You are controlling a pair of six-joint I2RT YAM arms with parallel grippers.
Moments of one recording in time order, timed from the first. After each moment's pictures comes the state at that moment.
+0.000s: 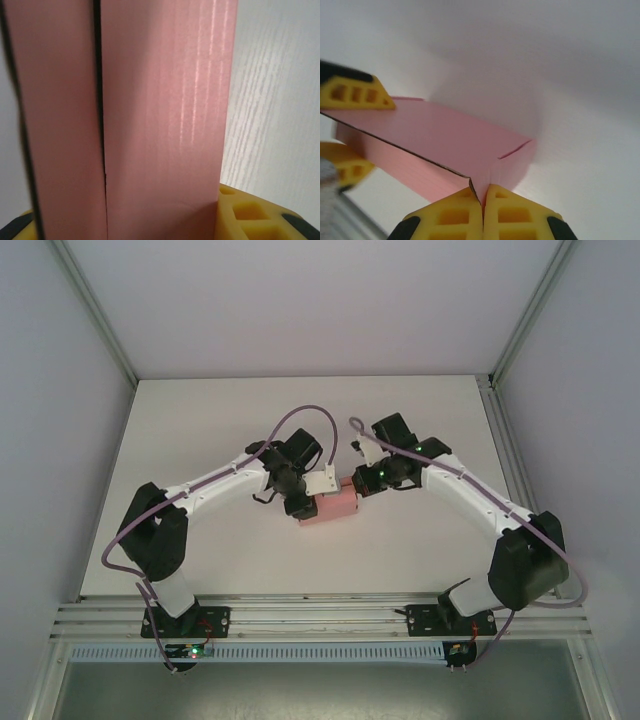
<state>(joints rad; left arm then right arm) -0.68 1.73 1.34 -0.86 0.27 0.58 0.46 1.47 1.17 -0.80 -0.38 0.21</state>
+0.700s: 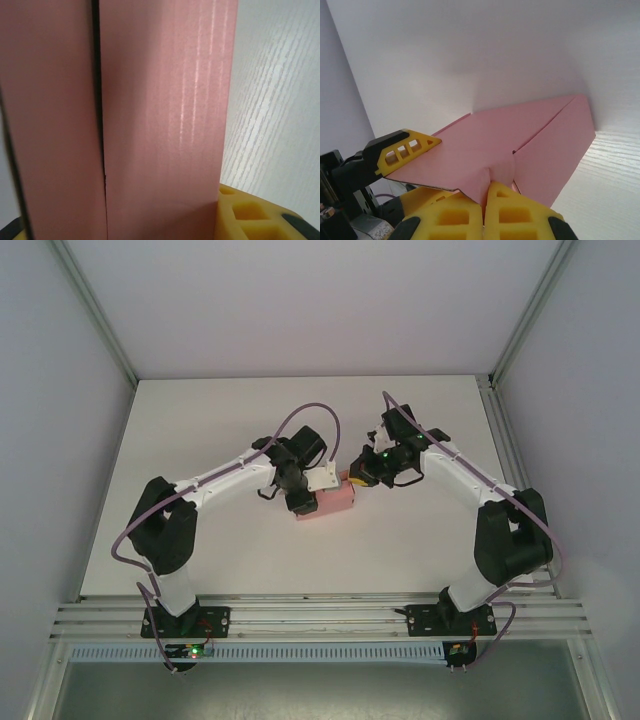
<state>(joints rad) -0.68 1.79 1.40 -0.89 0.19 0.55 0.35 1.60 1.18 -0.69 -0.66 0.71</state>
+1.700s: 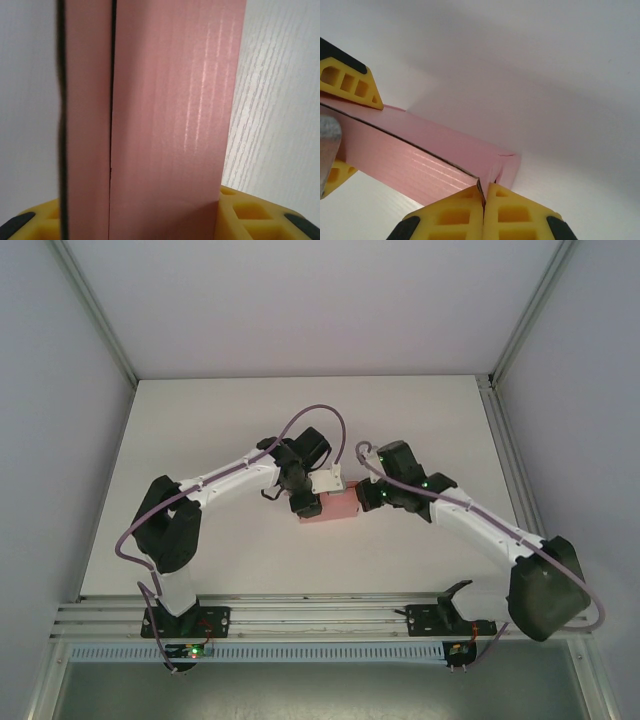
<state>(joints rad) -0.69 1.81 1.42 -0.90 0.23 0.58 0.54 1.27 0.81 -0.41 -0.19 0.20</state>
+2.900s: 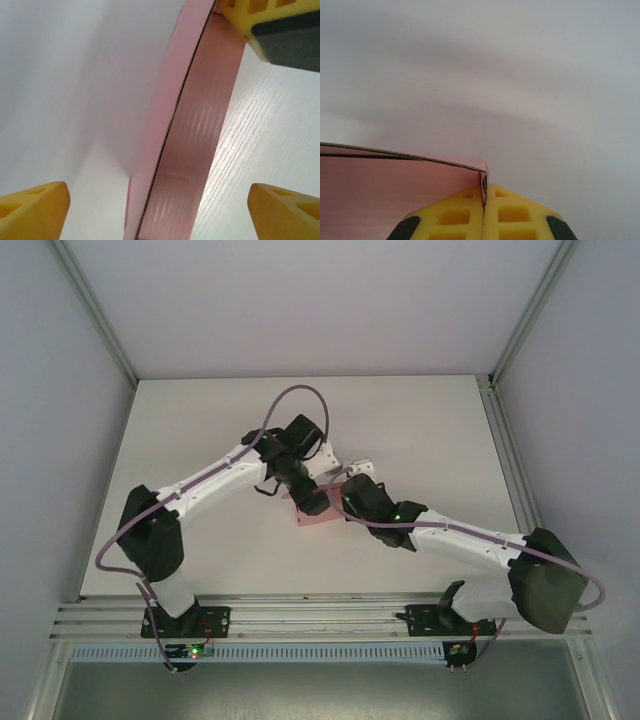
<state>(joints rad) -0.68 1.69 1.44 -0.93 0.22 0.28 0.86 1.31 0.73 -0.23 0.46 0.42</state>
